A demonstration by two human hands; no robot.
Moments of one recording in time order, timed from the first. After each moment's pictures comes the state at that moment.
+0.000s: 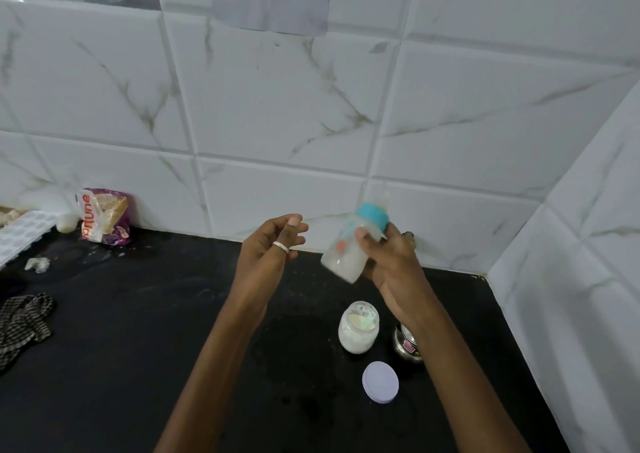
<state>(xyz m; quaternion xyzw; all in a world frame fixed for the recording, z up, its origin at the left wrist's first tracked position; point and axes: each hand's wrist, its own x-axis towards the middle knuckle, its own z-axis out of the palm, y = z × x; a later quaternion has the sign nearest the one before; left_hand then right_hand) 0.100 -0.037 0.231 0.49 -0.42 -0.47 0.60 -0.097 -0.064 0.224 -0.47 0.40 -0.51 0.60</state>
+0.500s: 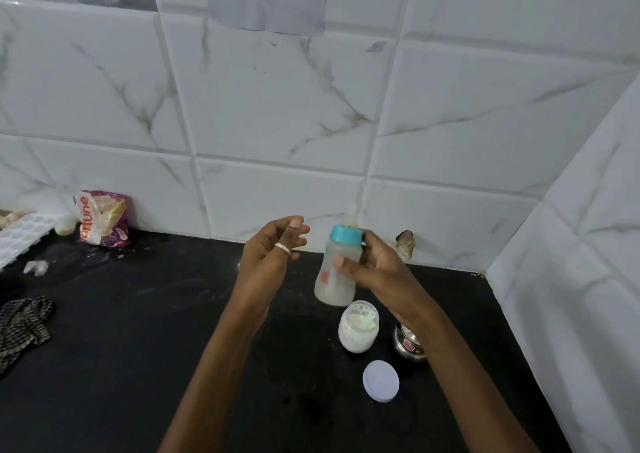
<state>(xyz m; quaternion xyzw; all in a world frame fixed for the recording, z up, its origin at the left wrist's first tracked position) 0.097 -0.038 0.229 0.49 -0.42 -0.47 0.60 -0.099 -0.063 0.213 -0.57 0.44 -0.41 0.55</state>
